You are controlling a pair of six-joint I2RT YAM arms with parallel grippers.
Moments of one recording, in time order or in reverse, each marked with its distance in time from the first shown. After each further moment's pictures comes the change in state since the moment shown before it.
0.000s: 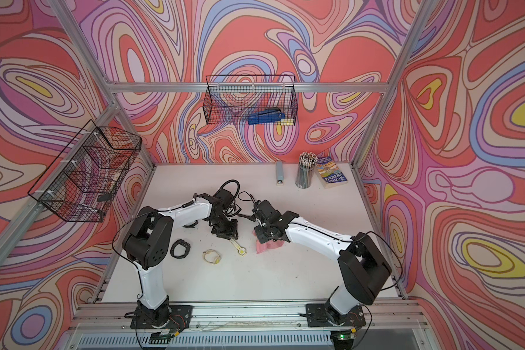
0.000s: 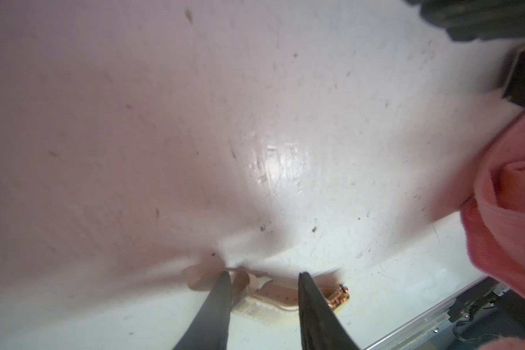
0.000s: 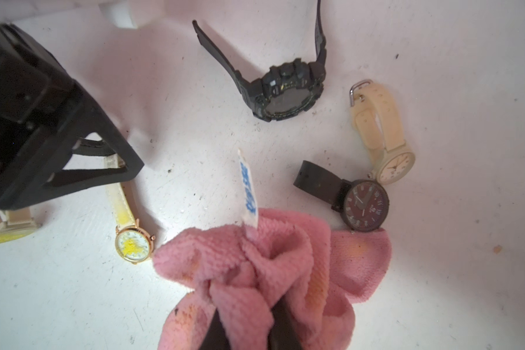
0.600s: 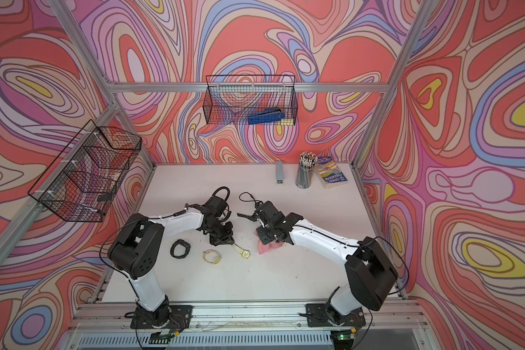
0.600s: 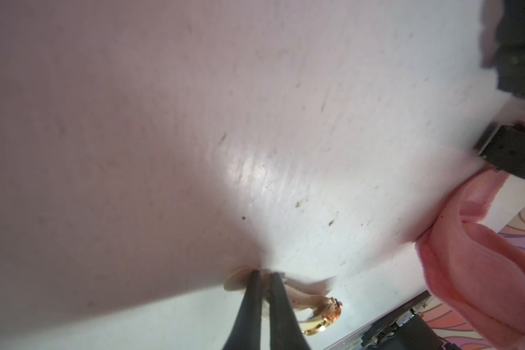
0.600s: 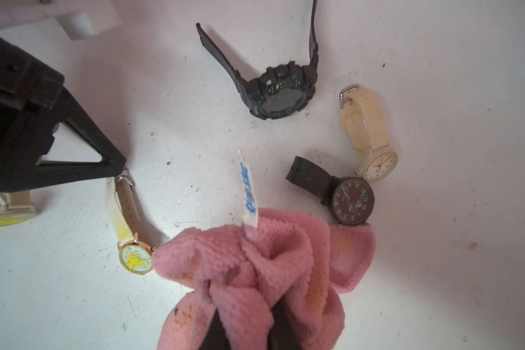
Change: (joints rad) left arm 0.011 -0.140 -0.253 0.229 0.074 -0.443; right arm 0.000 -0.061 -0.038 0.002 0.003 -0.050
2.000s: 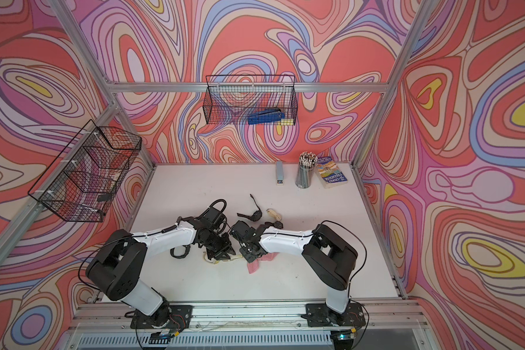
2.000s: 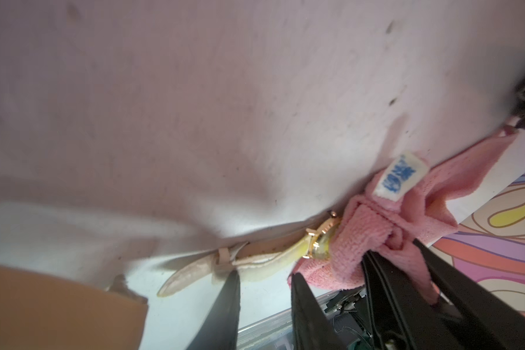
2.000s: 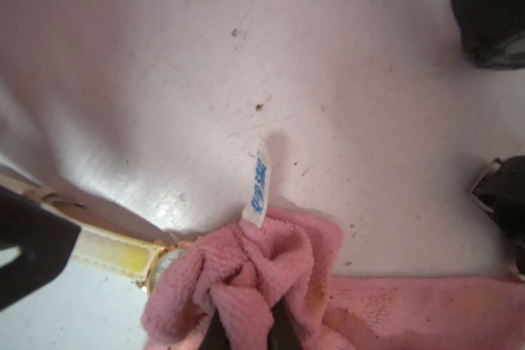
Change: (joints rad) left arm -0.079 -0.193 -0.187 0.021 0.061 -0.258; right arm 0.209 0.307 0.074 0.000 0.064 0.019
